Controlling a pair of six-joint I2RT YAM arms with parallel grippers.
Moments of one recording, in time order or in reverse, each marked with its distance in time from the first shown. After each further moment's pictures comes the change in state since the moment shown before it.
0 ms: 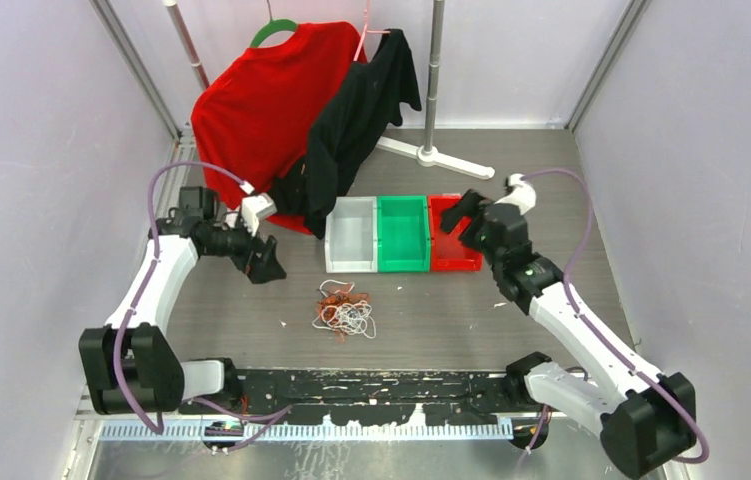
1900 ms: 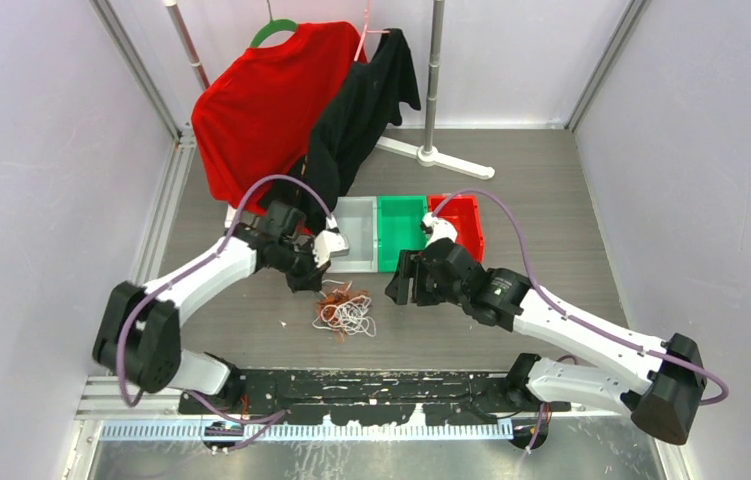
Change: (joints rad) left arm -0.523 0.171 -0.072 0.157 -0.247 -0.002; right arm 0.584 0.046 0.079 -0.354 -0.155 0.055
